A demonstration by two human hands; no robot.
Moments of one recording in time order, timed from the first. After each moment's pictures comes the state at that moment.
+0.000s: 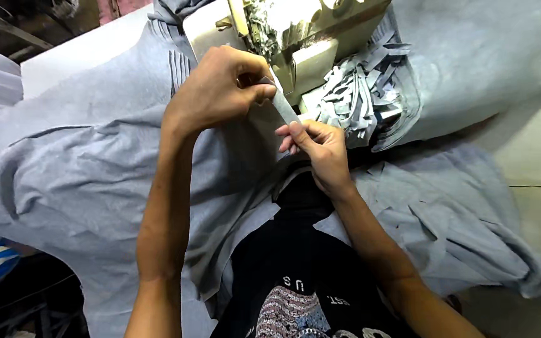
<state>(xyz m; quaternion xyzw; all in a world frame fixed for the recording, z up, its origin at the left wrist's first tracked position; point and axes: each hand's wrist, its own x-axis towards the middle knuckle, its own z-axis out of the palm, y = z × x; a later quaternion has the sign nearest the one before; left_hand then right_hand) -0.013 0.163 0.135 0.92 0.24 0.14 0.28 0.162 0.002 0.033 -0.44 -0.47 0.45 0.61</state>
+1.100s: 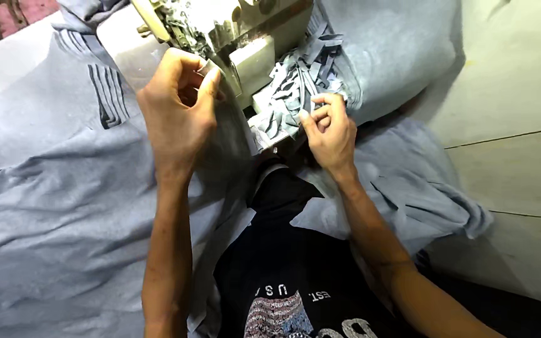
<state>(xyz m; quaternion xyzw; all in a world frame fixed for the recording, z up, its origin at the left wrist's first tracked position) 0.025 0.125 0.091 0.80 0.38 0.39 0.25 0.246 -0.017 0.002 -0.75 -0.50 0.05 0.44</state>
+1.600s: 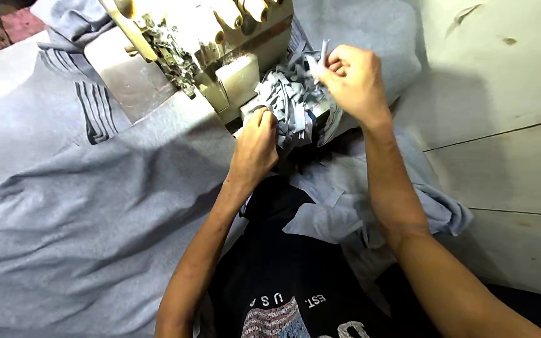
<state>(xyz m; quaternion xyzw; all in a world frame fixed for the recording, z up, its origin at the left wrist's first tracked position) 0.106 0.073 0.022 0.89 0.30 0.24 0.23 0.342 0.042 0.068 -0.75 -0.55 0.09 0.37</state>
